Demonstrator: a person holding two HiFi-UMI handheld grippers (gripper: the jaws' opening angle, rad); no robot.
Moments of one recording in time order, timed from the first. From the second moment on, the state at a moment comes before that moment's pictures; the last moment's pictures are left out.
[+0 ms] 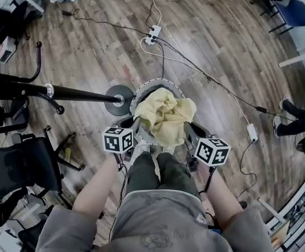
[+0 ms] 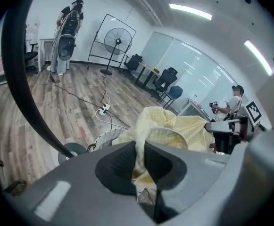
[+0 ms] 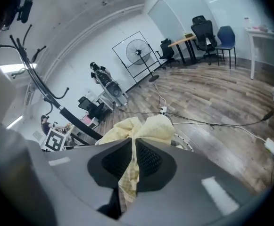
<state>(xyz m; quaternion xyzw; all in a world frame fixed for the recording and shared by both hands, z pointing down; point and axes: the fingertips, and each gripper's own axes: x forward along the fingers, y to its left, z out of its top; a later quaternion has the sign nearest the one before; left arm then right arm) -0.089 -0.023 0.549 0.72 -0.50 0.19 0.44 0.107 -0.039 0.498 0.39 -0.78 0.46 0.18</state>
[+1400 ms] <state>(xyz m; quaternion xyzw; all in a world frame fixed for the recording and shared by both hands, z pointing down) -0.201 0.094 0.155 0.77 -0.59 -0.05 0.23 -0.059 -0.005 0.066 0.04 -0.97 0.22 0.01</state>
